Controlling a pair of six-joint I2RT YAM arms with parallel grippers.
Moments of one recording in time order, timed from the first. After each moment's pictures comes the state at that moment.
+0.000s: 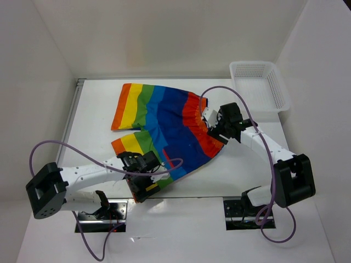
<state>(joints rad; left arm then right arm) -0.96 1.23 0.71 -0.90 0.15 0.07 0.31 1.37 0.91 -0.46 0.07 -0.78</state>
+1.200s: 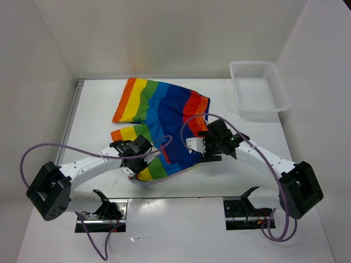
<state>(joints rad) -0.70 1.28 0.75 -0.84 -0.01 0.07 0.54 1.26 0.76 -0.50 -0.11 -1.11</state>
